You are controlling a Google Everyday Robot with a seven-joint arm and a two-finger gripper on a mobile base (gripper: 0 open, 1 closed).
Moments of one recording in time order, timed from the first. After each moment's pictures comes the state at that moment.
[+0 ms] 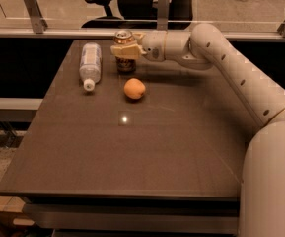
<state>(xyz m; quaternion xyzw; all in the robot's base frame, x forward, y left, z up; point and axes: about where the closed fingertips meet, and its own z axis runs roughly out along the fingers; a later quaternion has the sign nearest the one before) 0.750 0.055 0.886 -0.44 0.59 0.40 0.54</state>
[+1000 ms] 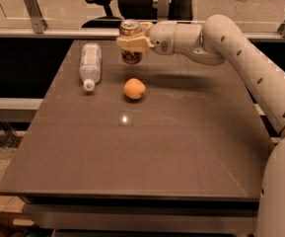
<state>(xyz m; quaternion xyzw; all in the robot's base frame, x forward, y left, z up) 0.732 0.034 0.926 -0.45 0.57 0.38 0.57</state>
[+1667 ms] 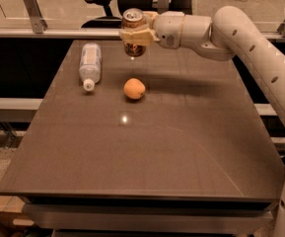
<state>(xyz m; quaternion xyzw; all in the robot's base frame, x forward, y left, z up) 0.711 0.023 0.961 -0.47 0.54 0.36 0.60</state>
